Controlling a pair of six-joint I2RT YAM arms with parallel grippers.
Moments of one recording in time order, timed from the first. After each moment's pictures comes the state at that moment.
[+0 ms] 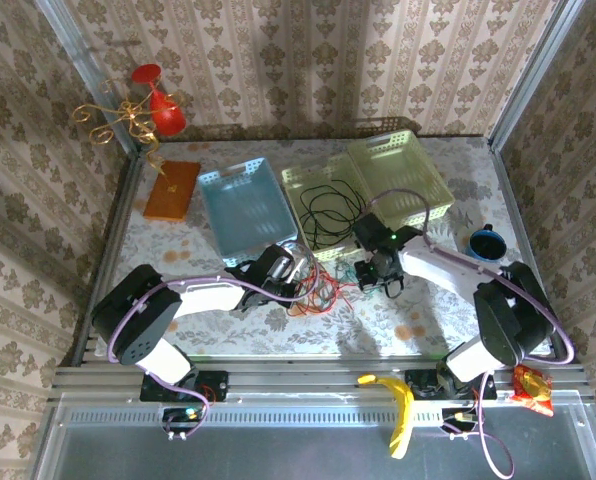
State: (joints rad) left arm -0.86 1.56 0.65 -0.05 0.10 -0.29; right arm 0.52 1.50 0.95 -0.79 0.00 0.35
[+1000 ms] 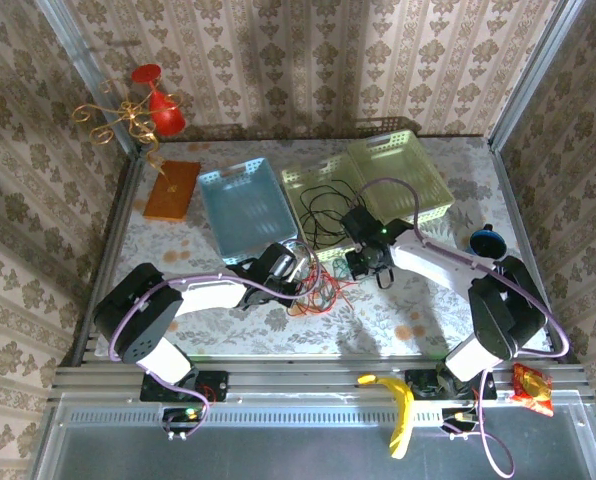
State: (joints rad) left arm -0.86 1.57 0.68 -0.10 0.10 -0.29; right arm 0.60 1.58 1.07 -0.76 0.16 0.29
